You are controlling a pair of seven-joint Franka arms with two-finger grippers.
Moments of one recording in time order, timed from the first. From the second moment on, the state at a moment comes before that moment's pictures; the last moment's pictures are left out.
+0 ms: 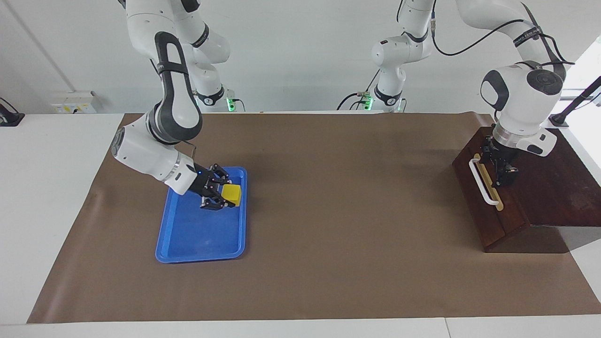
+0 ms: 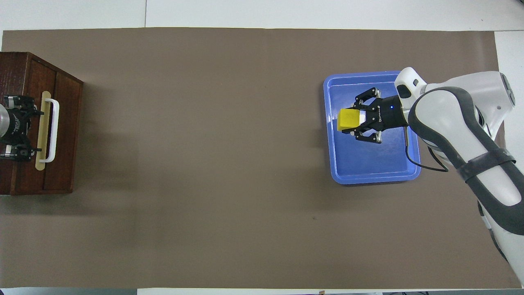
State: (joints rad) left arm 0.18 0.05 -0.06 -1.98 0.18 2.12 -1.45; right arm -0.14 0.29 0.18 -1.95 0.76 2.12 -1.89
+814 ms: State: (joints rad) left arm 0.04 -0.08 -0.08 -1.75 0.08 1.54 -0.60; right arm -0.28 0.34 0.18 -2.07 0.75 2.20 -2.21
